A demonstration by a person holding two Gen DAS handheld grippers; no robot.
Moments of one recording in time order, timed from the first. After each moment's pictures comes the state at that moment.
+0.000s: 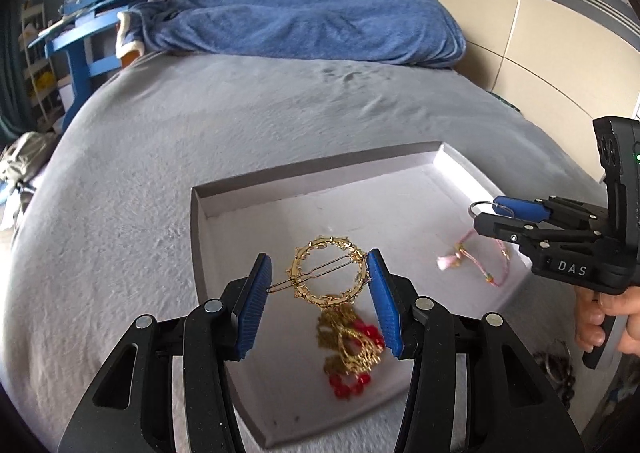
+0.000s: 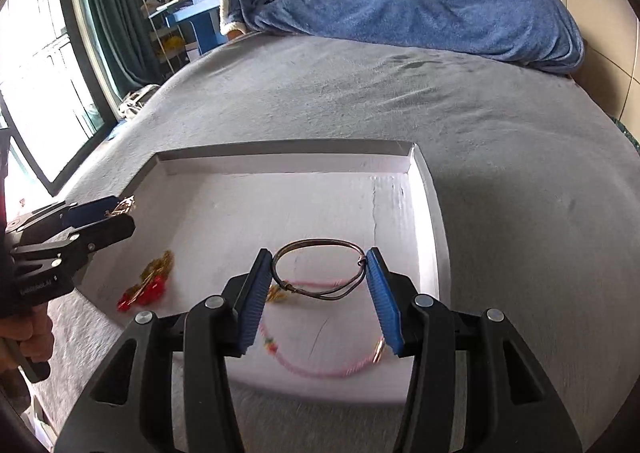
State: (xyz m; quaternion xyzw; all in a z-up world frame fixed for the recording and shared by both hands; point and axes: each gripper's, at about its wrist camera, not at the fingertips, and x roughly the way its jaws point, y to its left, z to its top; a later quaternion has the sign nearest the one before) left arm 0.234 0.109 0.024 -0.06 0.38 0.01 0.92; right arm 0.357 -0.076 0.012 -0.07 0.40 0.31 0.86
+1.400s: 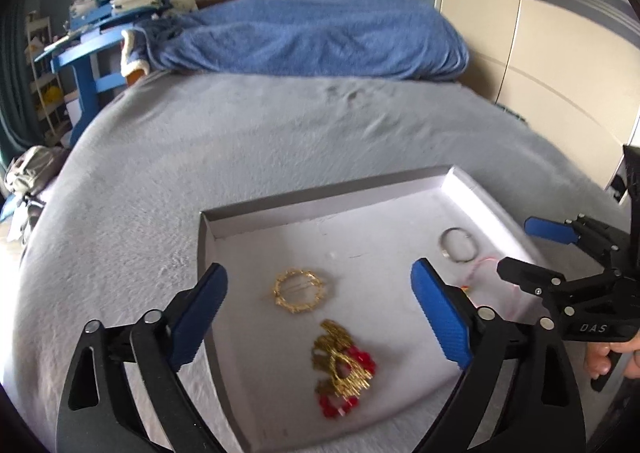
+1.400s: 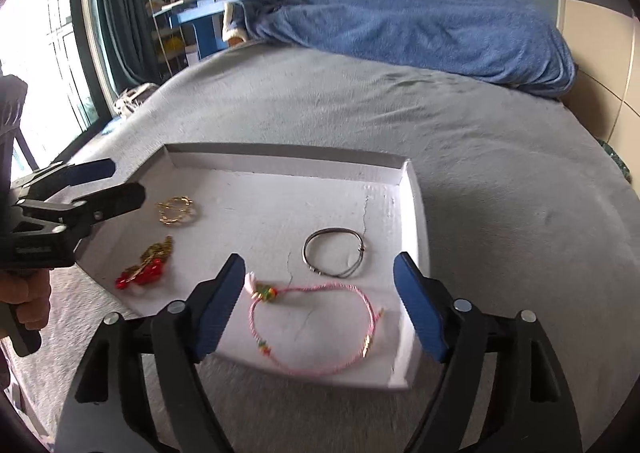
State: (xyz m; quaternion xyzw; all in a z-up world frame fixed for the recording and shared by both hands) left arm 0.233 0.100 0.041 -0.05 0.35 0.03 0.94; right arm 0.327 -0.092 0.024 -0.09 0.36 0.30 0.88
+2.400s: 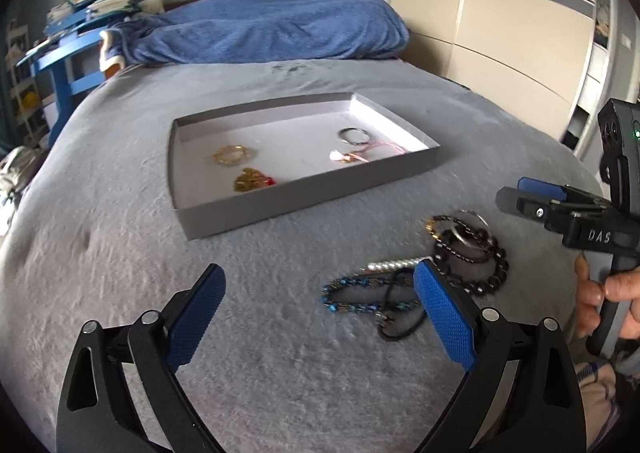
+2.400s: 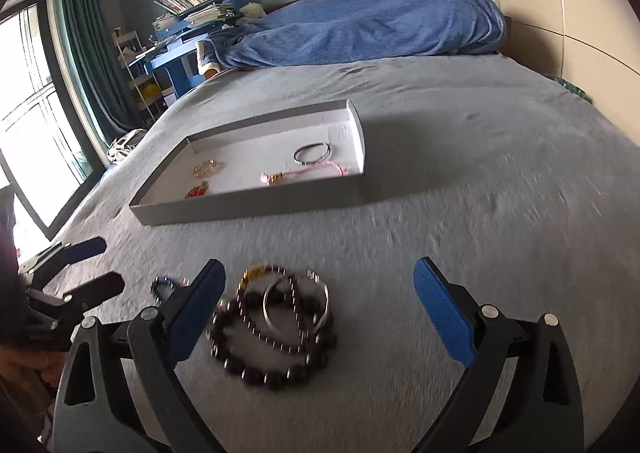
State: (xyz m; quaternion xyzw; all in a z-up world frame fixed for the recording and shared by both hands) left arm 0.085 0.037 0.014 -0.03 0.36 -0.05 0.93; right arm 0.194 -0.187 0.012 0.01 0.35 0.25 0.90
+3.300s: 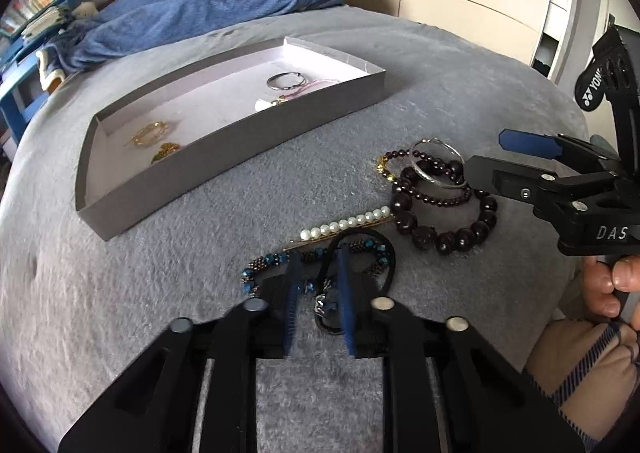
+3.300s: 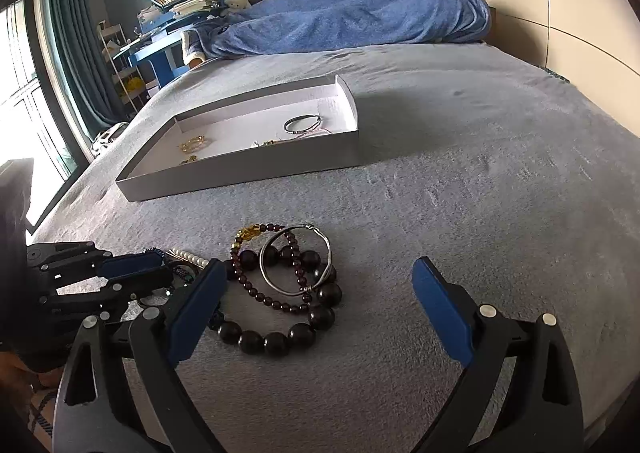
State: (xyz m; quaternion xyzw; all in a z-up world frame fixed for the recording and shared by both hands) left arm 0.107 -0.009 -0.021 0.05 0.42 -0.12 0.90; right arm 0.177 -0.179 -0.009 0.00 0.37 0.22 0.90
